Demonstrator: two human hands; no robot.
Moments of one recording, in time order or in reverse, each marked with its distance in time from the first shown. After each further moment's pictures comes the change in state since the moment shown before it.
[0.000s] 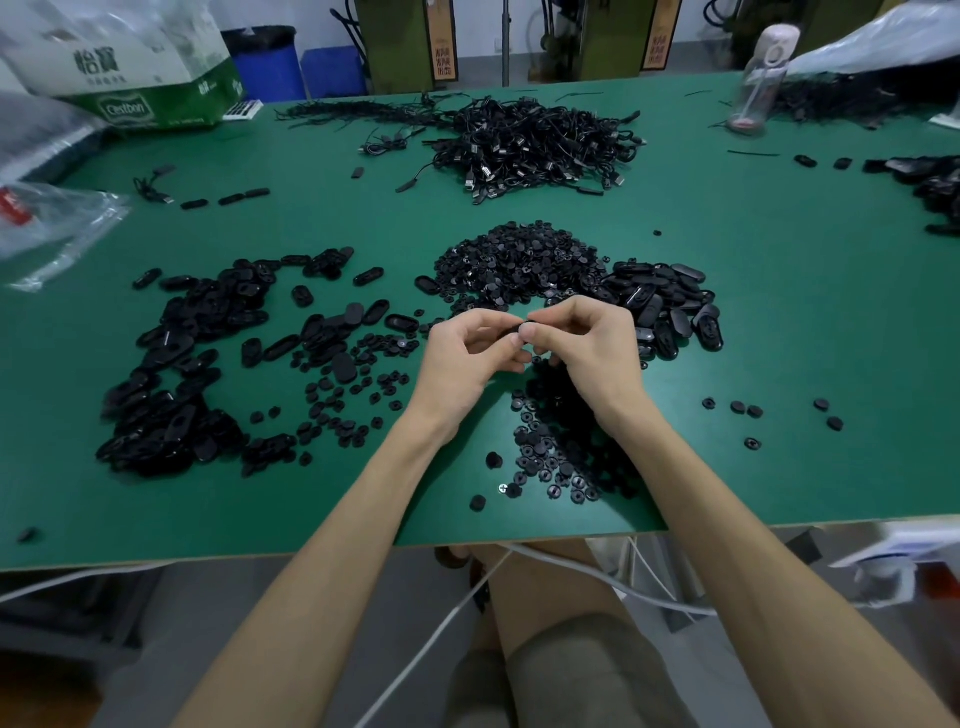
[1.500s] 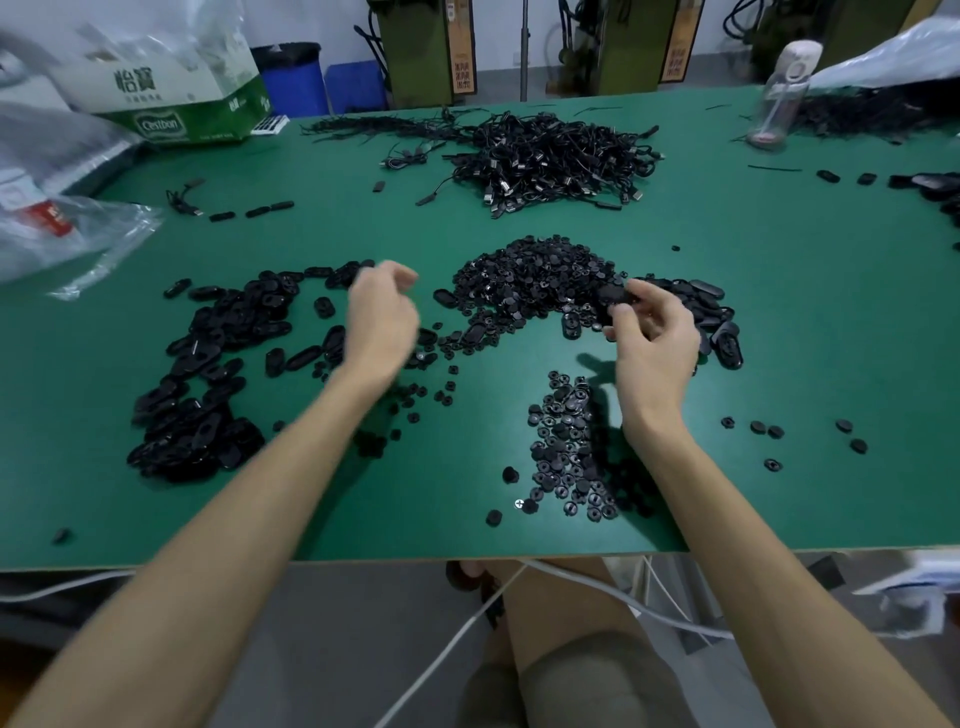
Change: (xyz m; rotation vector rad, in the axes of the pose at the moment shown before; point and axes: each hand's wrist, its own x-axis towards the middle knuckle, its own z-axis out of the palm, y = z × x) left_hand 0.056 0.023 -0.077 0.749 0.352 -0.038; right_hand 0.005 -0.005 -0.006 0.007 0.433 0.044
